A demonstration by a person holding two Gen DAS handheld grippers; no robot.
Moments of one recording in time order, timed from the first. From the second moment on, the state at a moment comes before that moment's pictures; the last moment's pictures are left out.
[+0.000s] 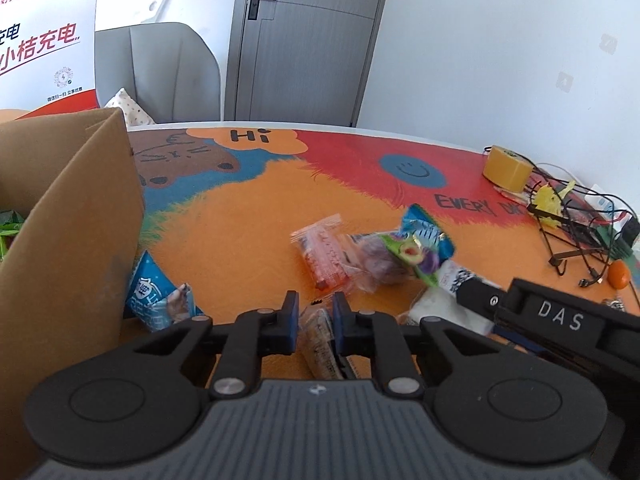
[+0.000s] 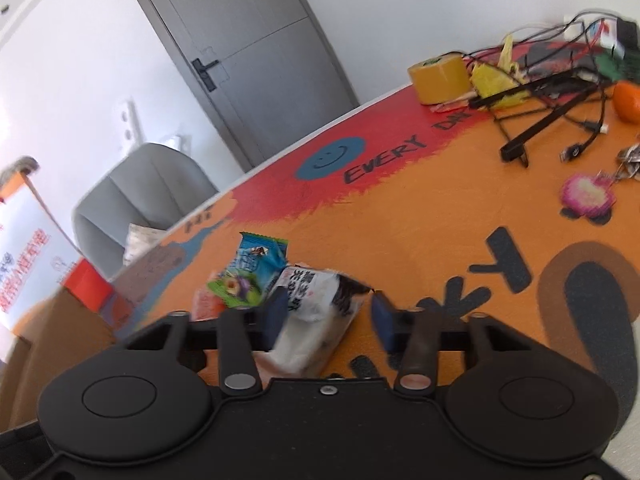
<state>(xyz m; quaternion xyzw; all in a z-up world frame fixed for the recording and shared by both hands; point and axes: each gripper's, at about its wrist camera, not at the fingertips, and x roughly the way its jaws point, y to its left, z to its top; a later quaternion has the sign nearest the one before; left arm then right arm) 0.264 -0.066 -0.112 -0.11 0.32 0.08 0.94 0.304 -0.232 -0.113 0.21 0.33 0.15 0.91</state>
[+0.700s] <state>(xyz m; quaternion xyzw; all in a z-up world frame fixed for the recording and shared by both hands) 0.224 -0.067 -0.086 -0.13 0.29 0.07 0.95 0.268 -0.260 -0.097 0.23 0.29 0.16 0.91</state>
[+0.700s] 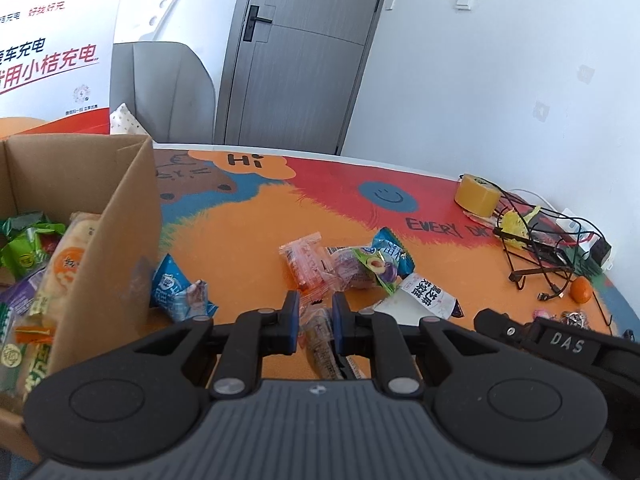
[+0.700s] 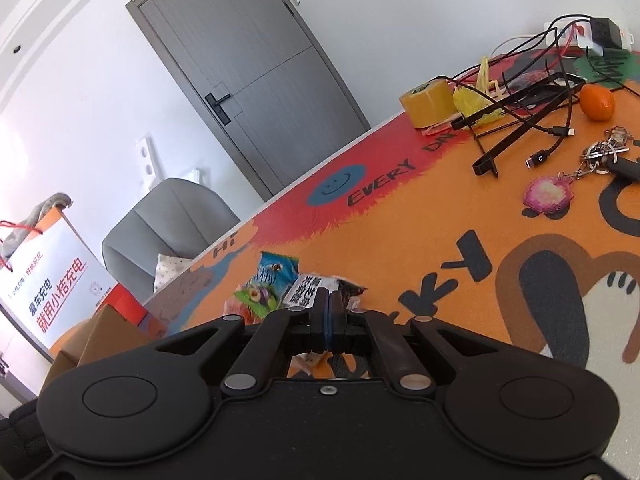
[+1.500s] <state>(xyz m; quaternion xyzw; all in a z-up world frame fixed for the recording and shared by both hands) 0.239 -0.024 -0.066 -0.18 0.25 0.10 0.95 0.307 -0.176 -0.103 0.09 0.35 0.09 0.93</state>
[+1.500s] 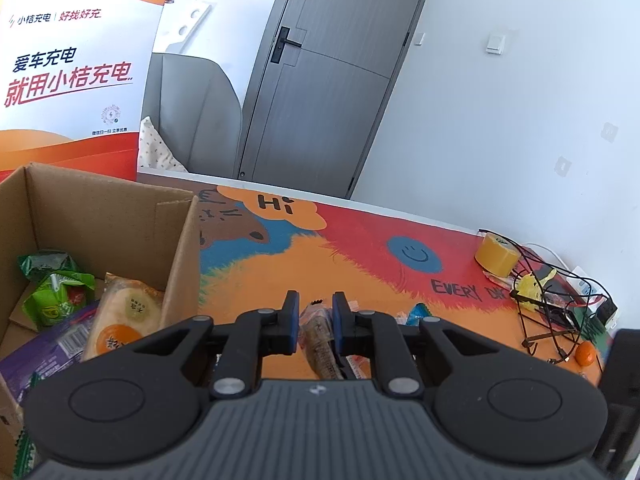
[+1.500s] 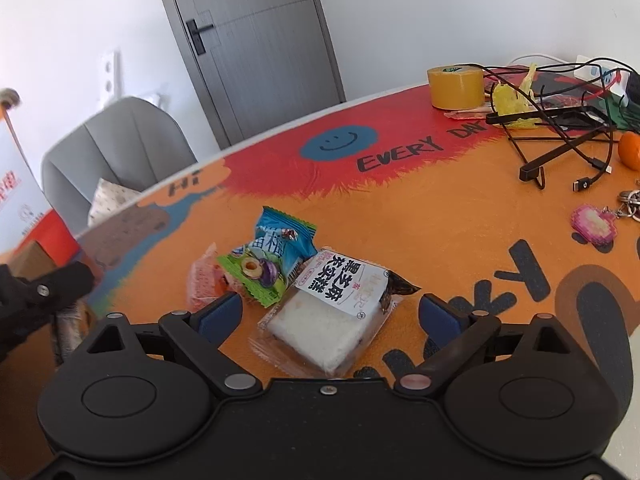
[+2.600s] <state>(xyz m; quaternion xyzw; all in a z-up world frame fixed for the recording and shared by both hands) 0.195 -0.041 -0.041 -0.17 0.20 0.10 0.96 0.251 -0.215 -0.068 0.14 0.29 0.14 0.94</state>
